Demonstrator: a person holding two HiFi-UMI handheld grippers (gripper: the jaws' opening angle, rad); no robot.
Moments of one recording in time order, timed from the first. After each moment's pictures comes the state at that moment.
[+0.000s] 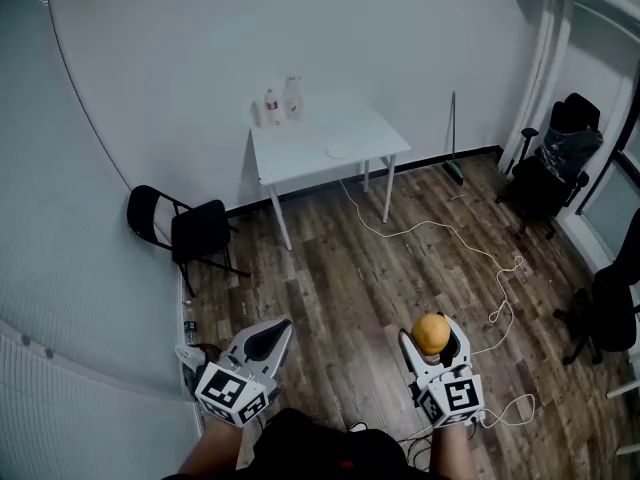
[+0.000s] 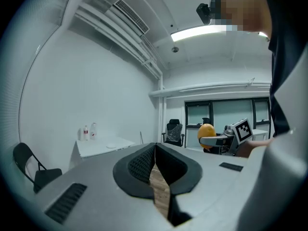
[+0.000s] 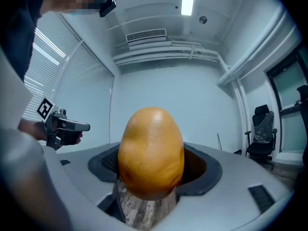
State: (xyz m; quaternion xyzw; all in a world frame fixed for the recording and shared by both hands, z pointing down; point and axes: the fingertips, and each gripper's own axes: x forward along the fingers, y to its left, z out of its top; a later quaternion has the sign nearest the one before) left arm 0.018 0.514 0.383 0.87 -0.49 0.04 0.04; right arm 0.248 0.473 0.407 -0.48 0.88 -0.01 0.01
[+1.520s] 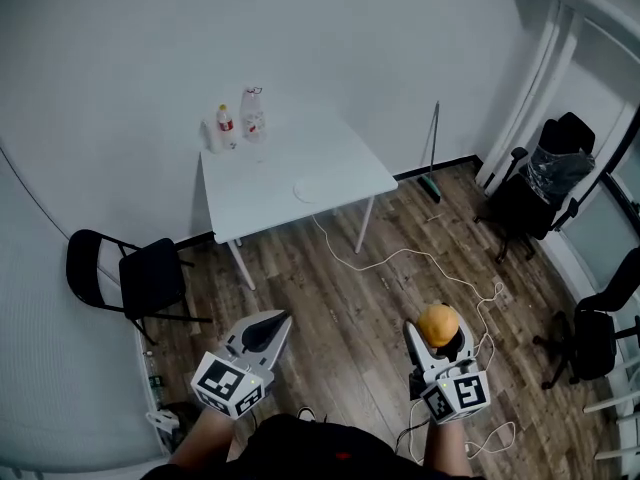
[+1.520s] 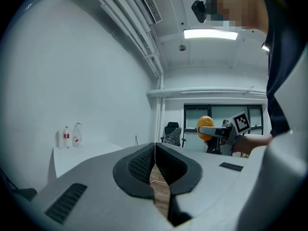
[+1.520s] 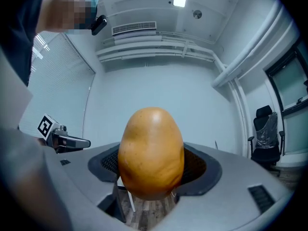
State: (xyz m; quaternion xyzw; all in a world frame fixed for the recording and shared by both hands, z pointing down) left arm -0.047 0.094 0.390 0.91 -0.42 0.02 0.05; right arm 0.186 0.085 0.363 -0.53 0.85 -0.02 0.07
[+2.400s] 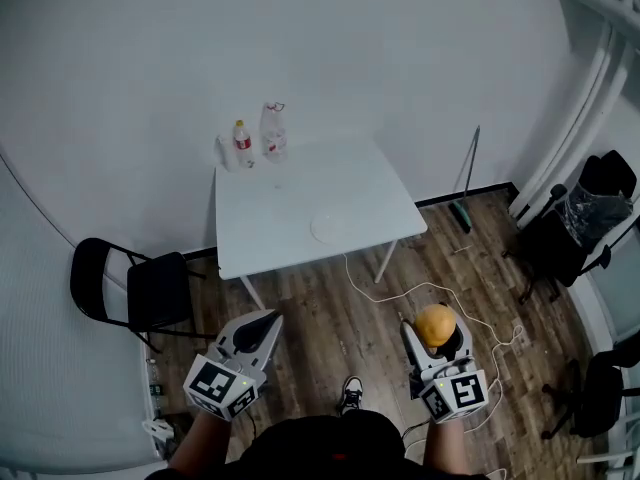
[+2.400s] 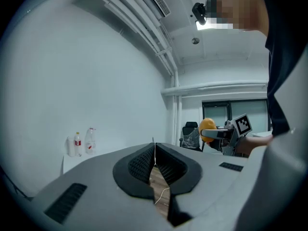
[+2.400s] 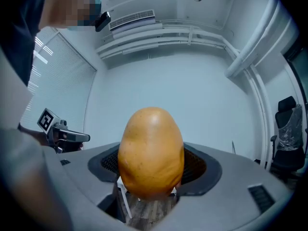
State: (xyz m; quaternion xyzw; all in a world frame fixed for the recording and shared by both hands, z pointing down) left arm -0.079 -0.104 0.382 0.86 -0.50 0.03 0.05; right arm 0.162 -0.149 0.371 -0.46 0.89 -0.01 0.05
